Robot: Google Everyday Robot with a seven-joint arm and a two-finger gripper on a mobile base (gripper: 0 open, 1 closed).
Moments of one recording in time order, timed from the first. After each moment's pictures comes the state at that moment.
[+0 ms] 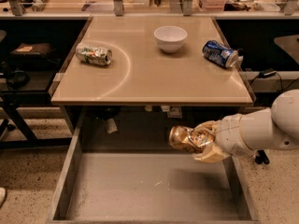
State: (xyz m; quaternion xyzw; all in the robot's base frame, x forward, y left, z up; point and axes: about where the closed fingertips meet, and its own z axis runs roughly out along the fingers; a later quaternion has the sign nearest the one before) arm 0.453 -0.147 0.743 -0.64 0.68 0.10 0.33
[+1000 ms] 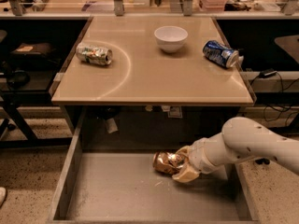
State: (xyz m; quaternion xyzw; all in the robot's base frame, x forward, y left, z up) arm 0.456 -0.106 0.605 -0.63 0.72 0.17 0.26
